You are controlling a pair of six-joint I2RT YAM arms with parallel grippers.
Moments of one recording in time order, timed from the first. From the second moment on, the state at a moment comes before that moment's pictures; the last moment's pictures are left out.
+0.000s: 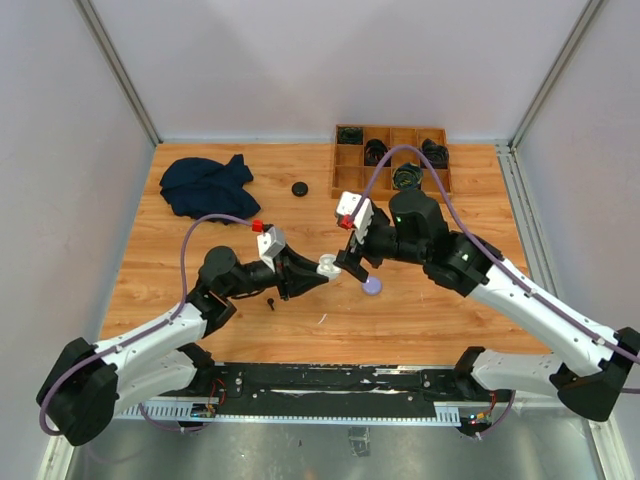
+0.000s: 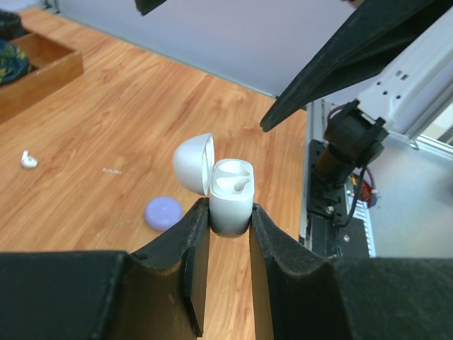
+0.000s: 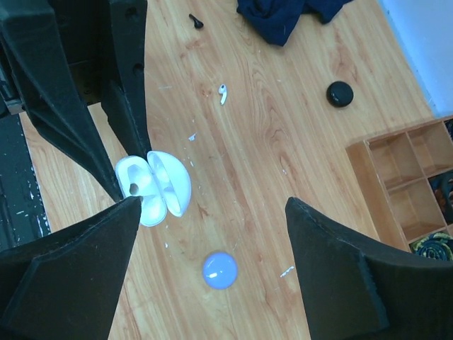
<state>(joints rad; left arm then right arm) -0.65 0.96 0.39 0.68 0.67 -0.31 0.88 1.12 1.20 -0.51 -0.20 -0.35</state>
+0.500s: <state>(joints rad) -0.54 1.02 0.26 0.80 0.50 -0.34 0.66 1.38 1.25 -0.55 -0.25 -0.30</state>
